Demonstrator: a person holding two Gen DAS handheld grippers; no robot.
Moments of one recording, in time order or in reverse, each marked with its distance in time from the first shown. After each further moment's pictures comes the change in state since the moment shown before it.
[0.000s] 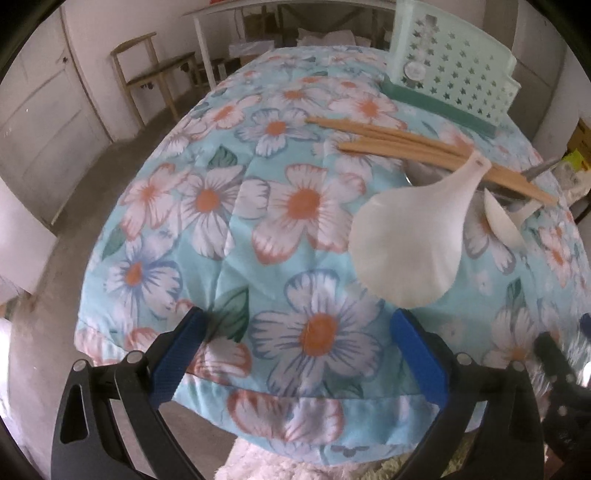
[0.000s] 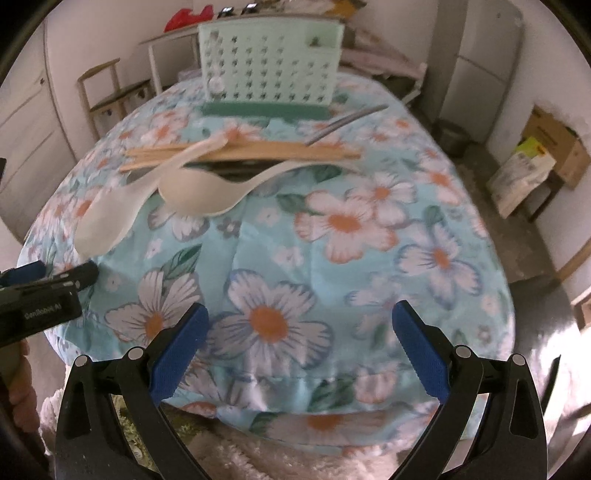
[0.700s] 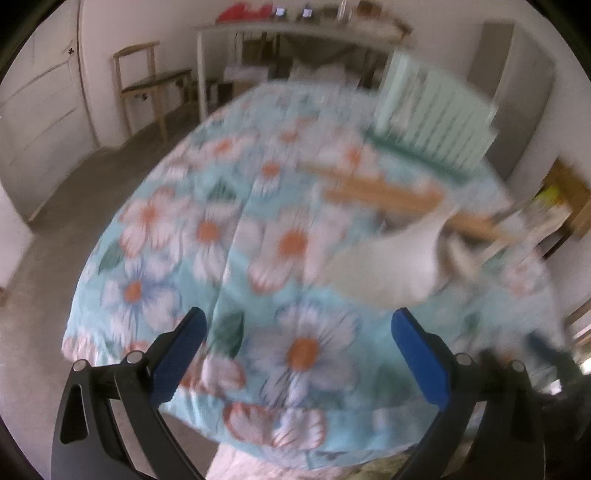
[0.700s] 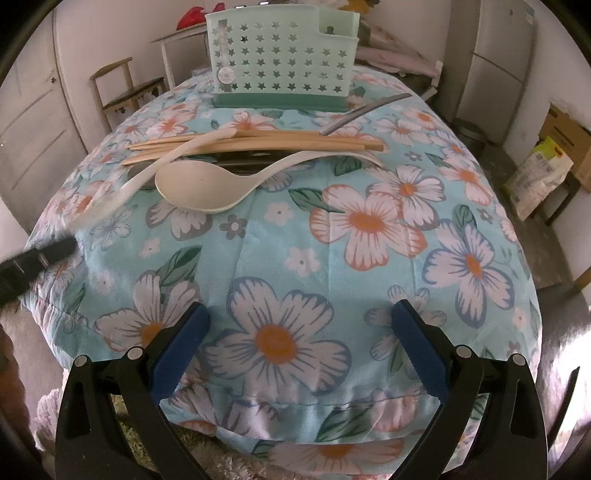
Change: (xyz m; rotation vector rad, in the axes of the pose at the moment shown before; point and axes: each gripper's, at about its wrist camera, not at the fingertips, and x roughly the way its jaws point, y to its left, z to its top) left arm -0.034 0.016 -0.011 -0.064 -0.149 -0.166; right arm 0.016 -0.001 -0.002 -0.008 -0.004 0.062
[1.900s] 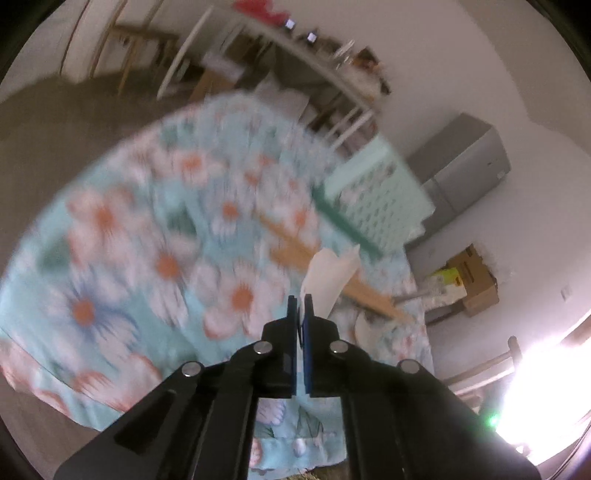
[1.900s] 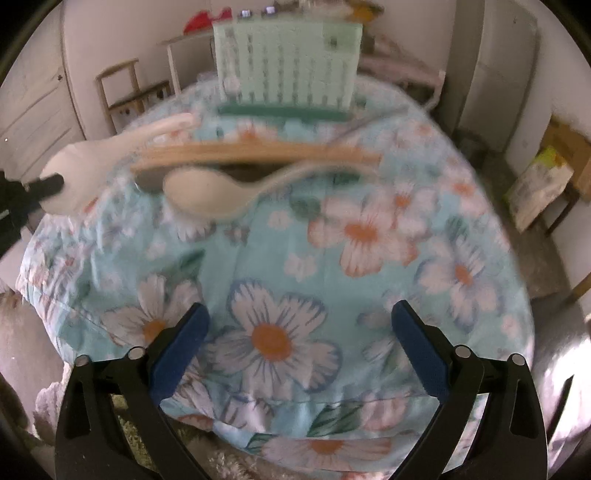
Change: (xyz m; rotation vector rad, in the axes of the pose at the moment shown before) left arm -0.016 0.055 0.036 -0.295 -0.064 -0.435; right arm -0.018 0.002 0.001 -0.037 -0.076 -0.016
